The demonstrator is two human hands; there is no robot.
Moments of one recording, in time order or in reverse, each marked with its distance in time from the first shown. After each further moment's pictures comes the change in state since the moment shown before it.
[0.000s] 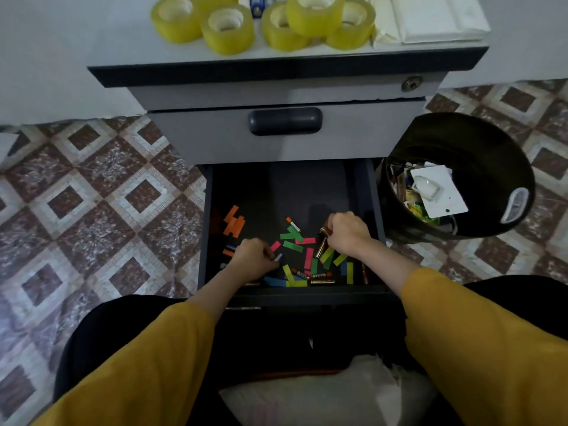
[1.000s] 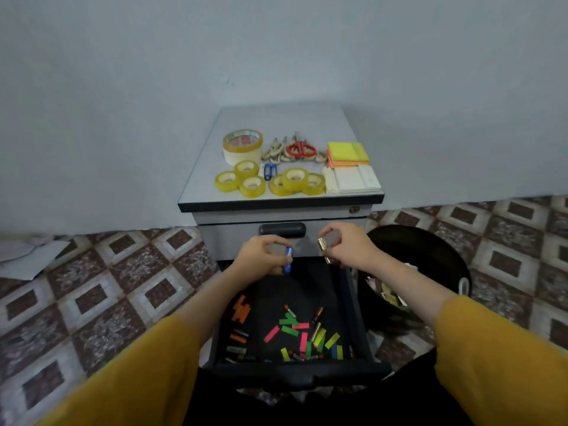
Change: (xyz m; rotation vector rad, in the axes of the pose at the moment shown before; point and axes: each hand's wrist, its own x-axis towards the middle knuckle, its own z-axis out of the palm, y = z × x) left_hand -0.110 0.115 -0.128 -0.507 0.273 0.352; right_hand -0.105 -0.035 -0.161 0.474 0.322 -0.260
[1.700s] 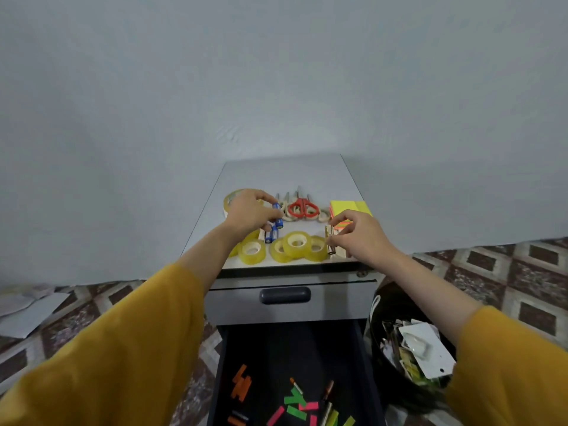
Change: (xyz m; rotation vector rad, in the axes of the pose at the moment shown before) left_hand 0.091 0.132 -0.080 0.143 0.341 0.126; right_hand 0.069 -0.056 -0.073 0.164 0.241 -0.102
